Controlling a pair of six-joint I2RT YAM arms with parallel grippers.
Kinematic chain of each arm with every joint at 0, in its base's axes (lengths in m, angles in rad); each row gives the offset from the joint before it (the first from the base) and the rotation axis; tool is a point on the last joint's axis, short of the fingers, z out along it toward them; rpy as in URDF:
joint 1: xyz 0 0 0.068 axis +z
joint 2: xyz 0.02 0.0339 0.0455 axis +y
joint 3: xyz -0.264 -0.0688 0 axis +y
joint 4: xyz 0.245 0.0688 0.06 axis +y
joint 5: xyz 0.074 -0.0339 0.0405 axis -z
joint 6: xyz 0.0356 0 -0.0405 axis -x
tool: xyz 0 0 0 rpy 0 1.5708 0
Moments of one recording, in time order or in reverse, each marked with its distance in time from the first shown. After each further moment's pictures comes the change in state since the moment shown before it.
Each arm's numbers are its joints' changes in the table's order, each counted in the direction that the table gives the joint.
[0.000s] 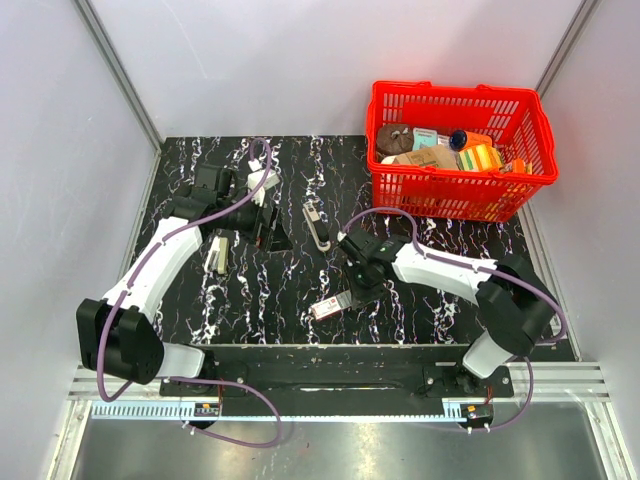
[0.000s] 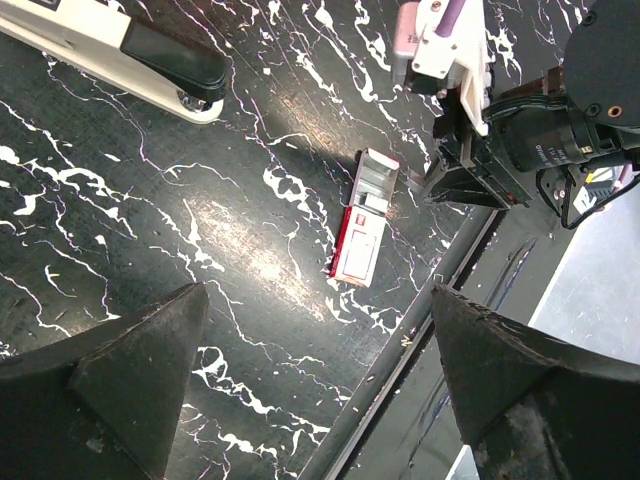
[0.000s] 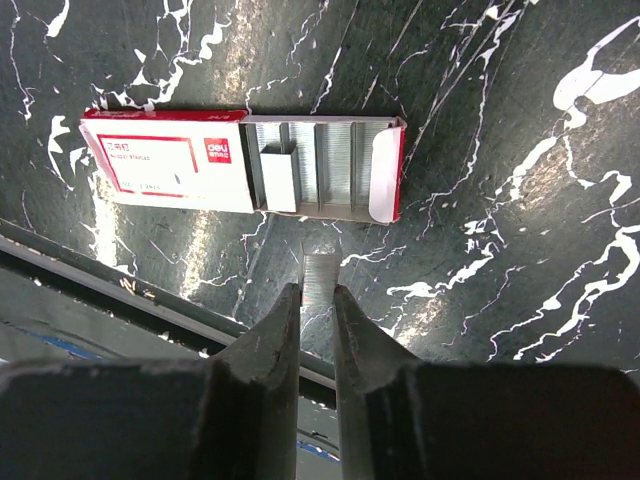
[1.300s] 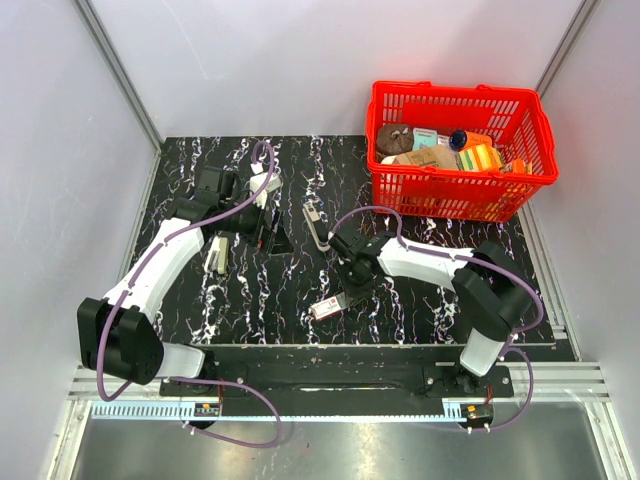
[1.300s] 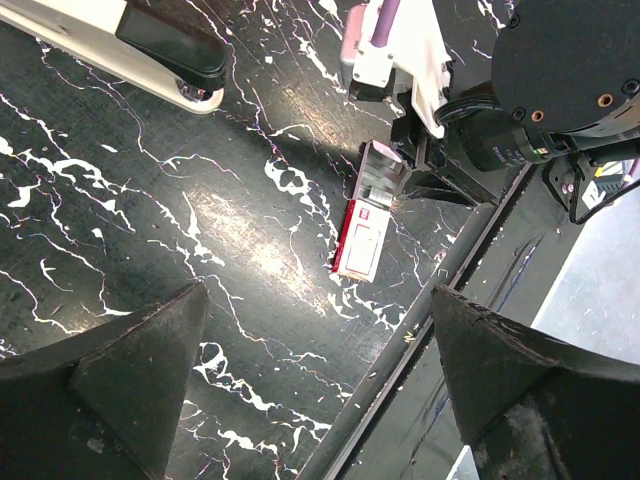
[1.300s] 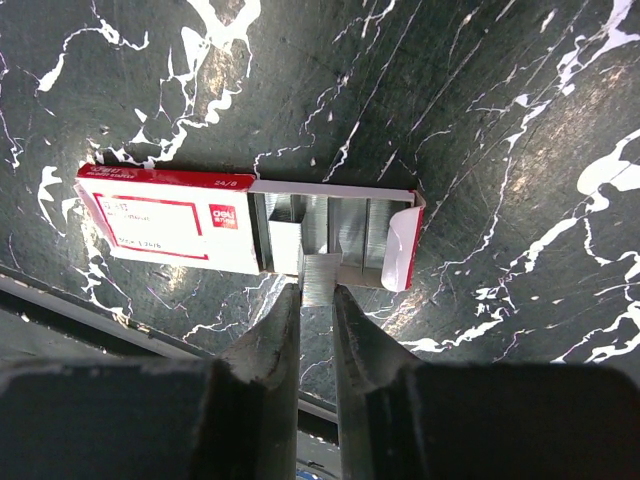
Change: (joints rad) left arm -0.016 0.000 0.015 0.000 -0.023 -0.003; right arm 0.002 0.138 -0.077 -0.022 -0.002 0.040
